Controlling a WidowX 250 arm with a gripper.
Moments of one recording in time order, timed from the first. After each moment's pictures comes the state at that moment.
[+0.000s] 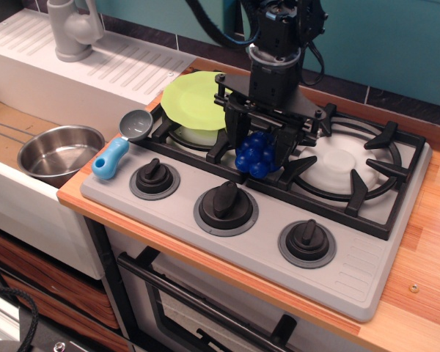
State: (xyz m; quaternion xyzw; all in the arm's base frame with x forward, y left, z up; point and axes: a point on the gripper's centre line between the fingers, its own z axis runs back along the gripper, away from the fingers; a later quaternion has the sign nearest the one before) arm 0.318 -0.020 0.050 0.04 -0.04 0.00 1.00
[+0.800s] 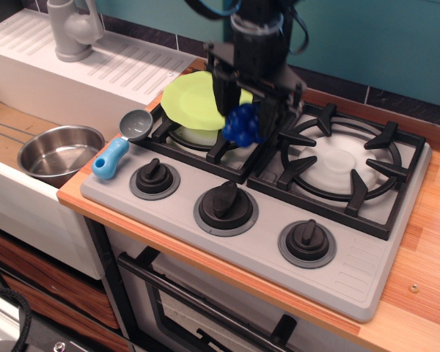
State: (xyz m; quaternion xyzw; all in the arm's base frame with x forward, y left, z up) arm 0.337 0.012 0.073 0.04 -0.08 -0.06 0.99
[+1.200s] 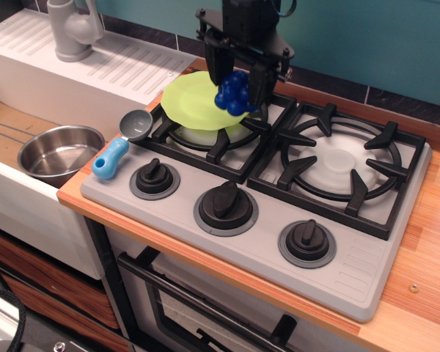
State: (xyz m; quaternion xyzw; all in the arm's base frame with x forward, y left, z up) arm 0.352 0.031 0.089 0.05 -0.08 -0.08 0.99
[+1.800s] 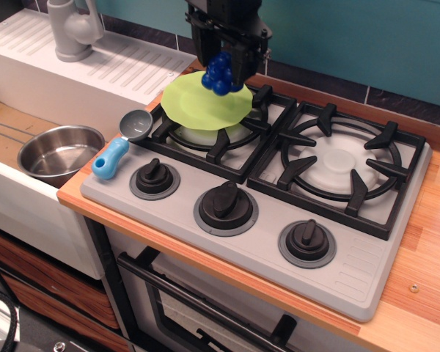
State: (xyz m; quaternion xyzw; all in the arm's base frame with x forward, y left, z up) arm 0.373 0.059 0.087 0.04 -0.09 -0.10 0.99
